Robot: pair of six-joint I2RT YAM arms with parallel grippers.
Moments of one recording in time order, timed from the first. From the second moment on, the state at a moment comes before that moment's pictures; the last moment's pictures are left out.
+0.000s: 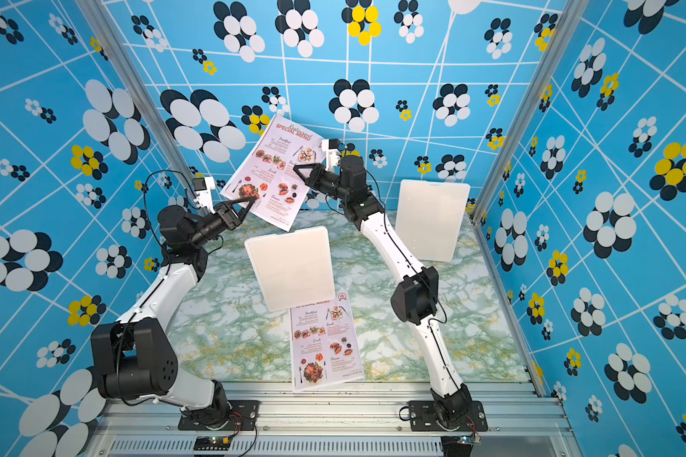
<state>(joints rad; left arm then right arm) 0.13 1.52 1.15 0.54 0.88 -0.69 0.52 2.42 2.60 -0.05 -0.54 0.91</state>
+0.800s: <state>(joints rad) 0.12 1.50 1.15 0.45 0.86 -0.63 0.52 2.41 2.51 -0.08 -0.56 0.91</state>
